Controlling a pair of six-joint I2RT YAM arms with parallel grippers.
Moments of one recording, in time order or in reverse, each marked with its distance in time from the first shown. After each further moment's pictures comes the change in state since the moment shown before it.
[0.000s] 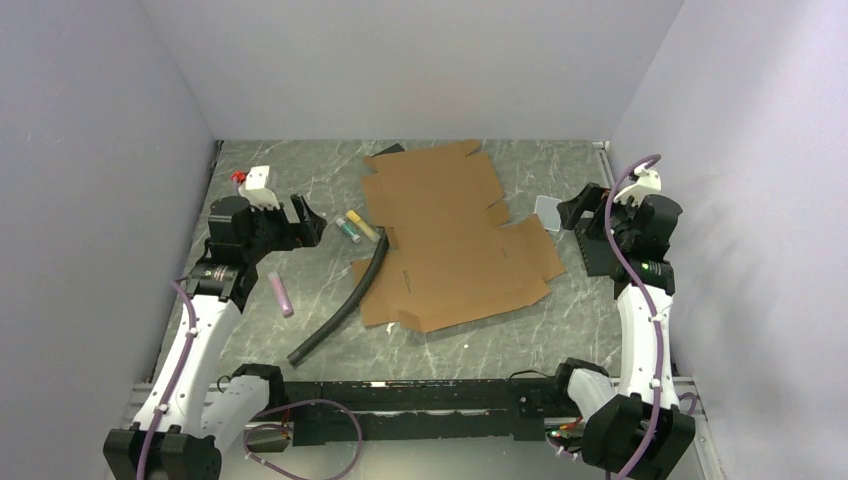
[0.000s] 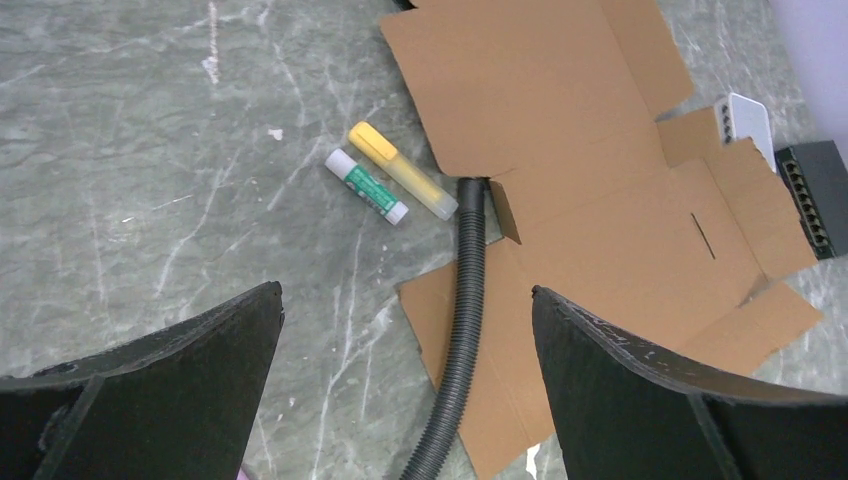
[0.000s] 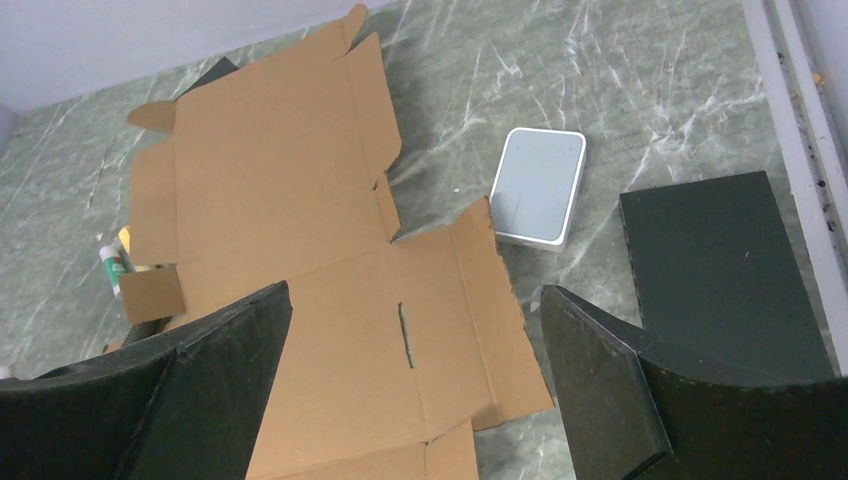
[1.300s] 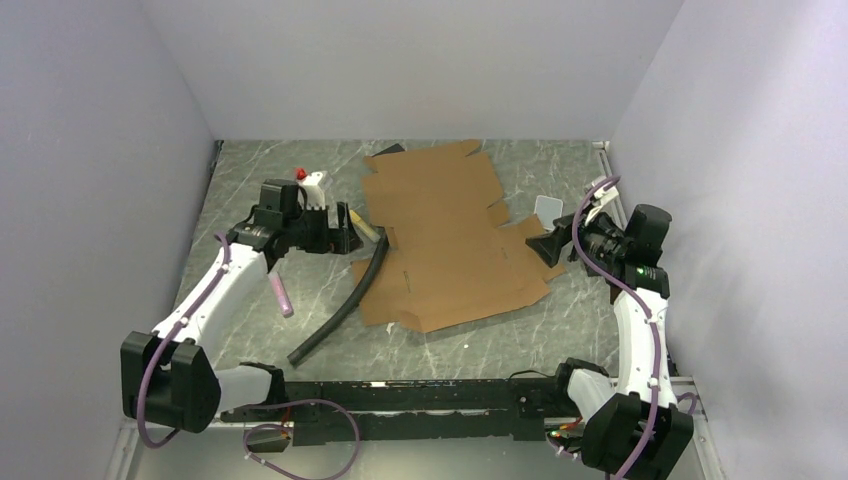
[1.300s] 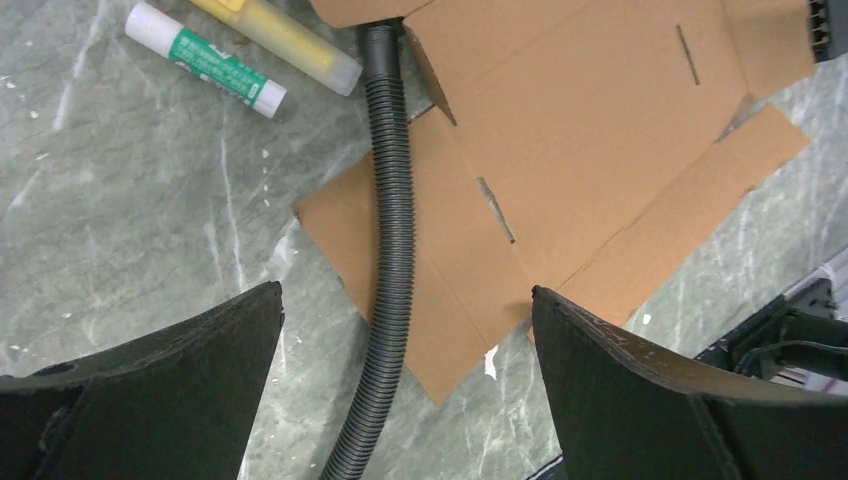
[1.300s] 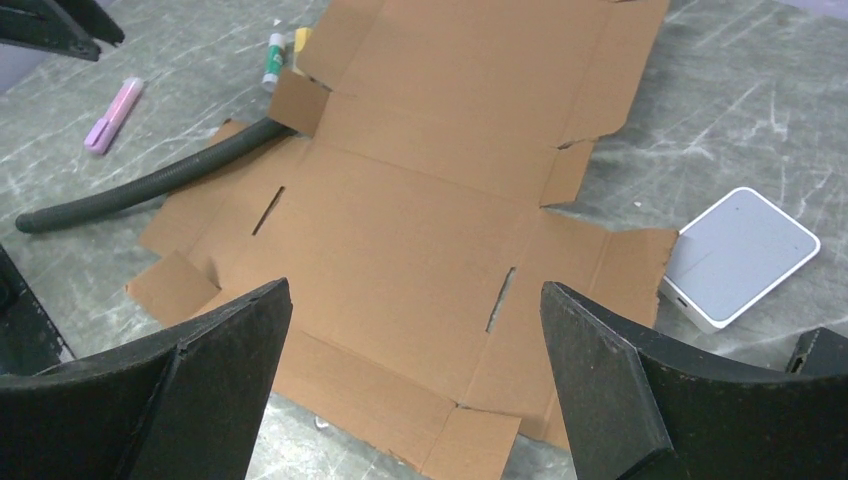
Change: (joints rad) left arm -0.131 0.346 0.114 -0.118 0.190 0.038; right arm 0.000 -0.010 -0.067 -0.061 -0.552 -0.410
